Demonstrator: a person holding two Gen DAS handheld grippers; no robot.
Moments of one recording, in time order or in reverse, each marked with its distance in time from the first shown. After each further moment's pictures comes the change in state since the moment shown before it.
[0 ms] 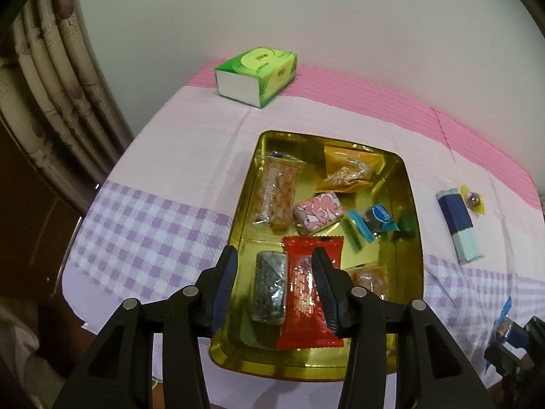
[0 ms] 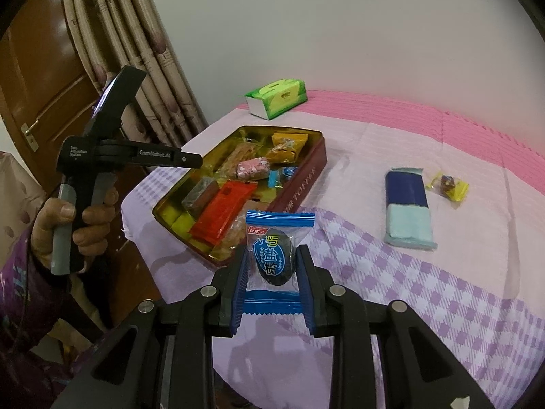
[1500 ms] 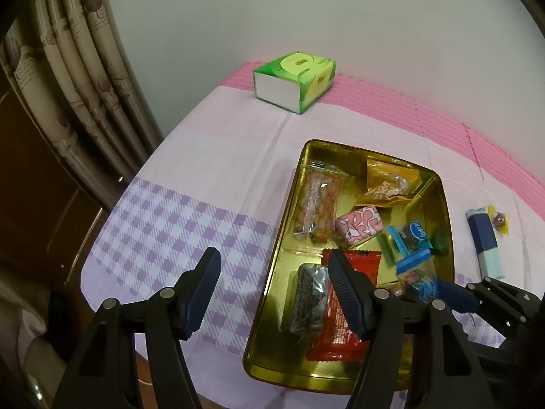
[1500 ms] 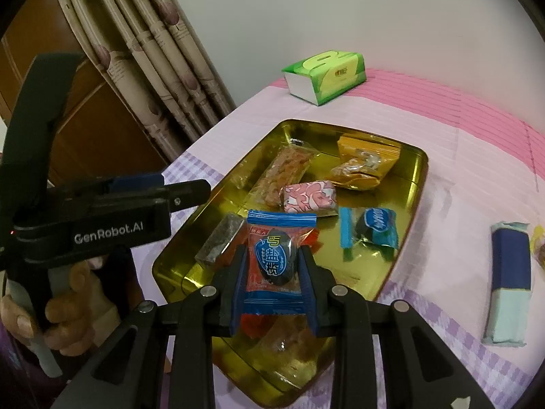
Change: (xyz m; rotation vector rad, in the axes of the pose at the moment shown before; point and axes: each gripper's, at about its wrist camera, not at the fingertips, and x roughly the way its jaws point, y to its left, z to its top) left arm 0.004 0.020 0.005 -0.062 -0.013 0.096; right arm 0.131 0.040 0.072 -0.012 0.139 0.126
